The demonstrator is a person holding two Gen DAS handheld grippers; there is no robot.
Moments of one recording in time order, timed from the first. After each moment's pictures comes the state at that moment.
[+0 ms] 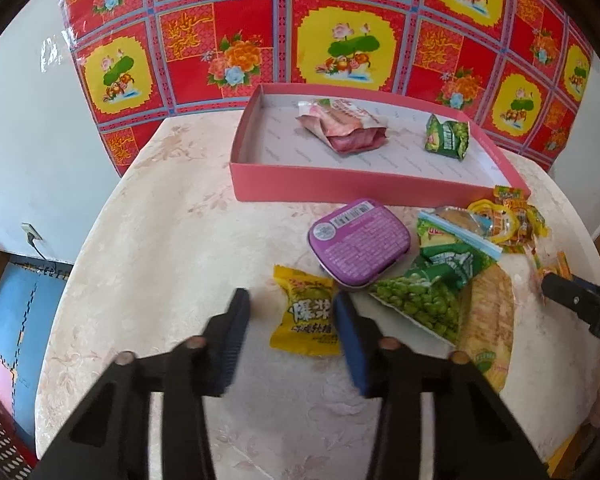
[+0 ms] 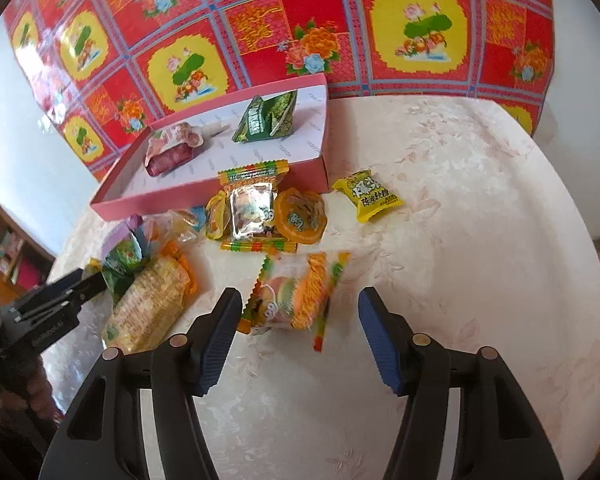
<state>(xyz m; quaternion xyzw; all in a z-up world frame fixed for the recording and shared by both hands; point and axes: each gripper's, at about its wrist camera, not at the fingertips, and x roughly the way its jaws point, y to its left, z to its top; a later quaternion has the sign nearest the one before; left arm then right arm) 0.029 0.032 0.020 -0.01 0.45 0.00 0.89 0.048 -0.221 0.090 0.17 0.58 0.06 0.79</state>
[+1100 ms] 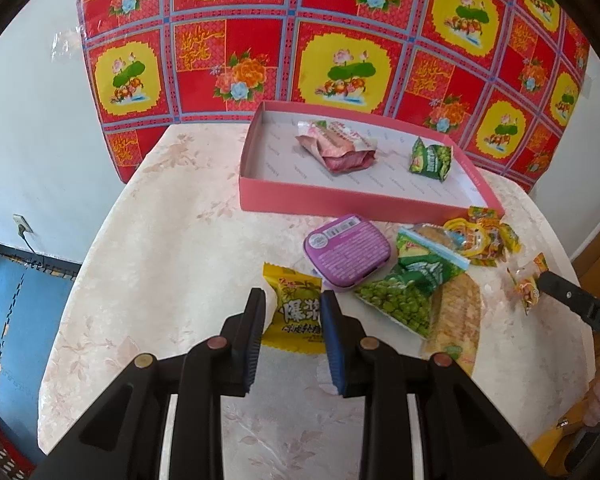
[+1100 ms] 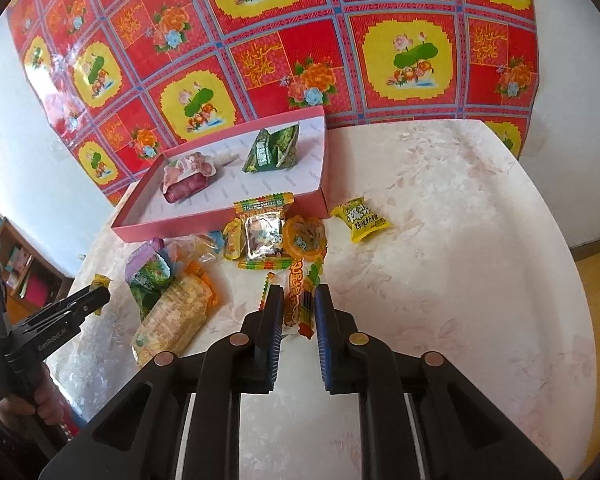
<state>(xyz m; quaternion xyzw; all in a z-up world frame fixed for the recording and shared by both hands) 0.011 0.041 0.042 -0.04 0.43 -0.03 0.90 0.039 -0.229 0.120 0.17 0.54 0.06 0.82</state>
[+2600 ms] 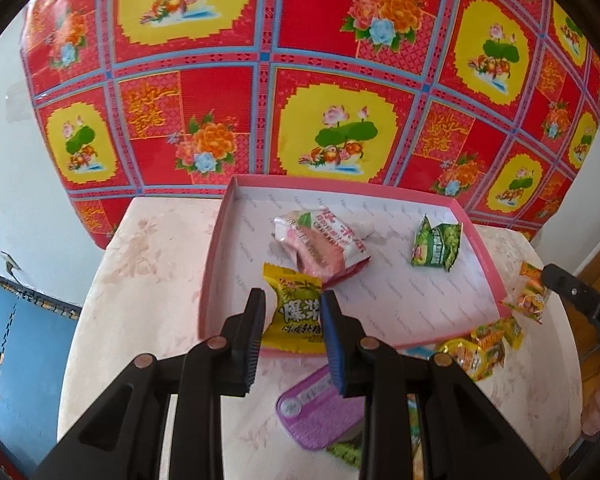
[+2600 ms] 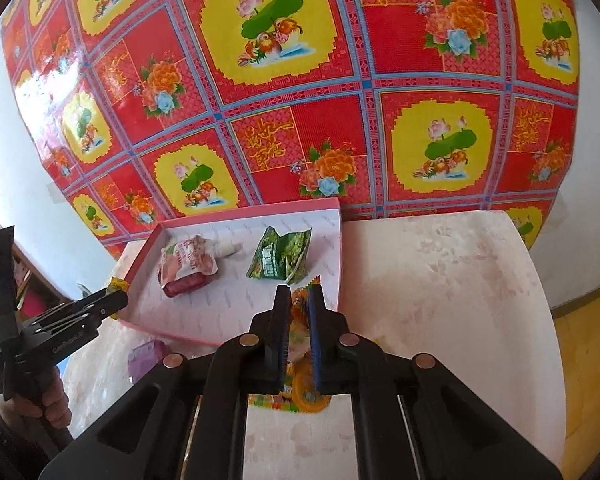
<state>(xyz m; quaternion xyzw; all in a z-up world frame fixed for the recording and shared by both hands) 0.116 0.025 0.072 -0.04 0.41 -0.04 0.91 0.139 -0.232 0.133 0.16 0.51 0.07 0.84</state>
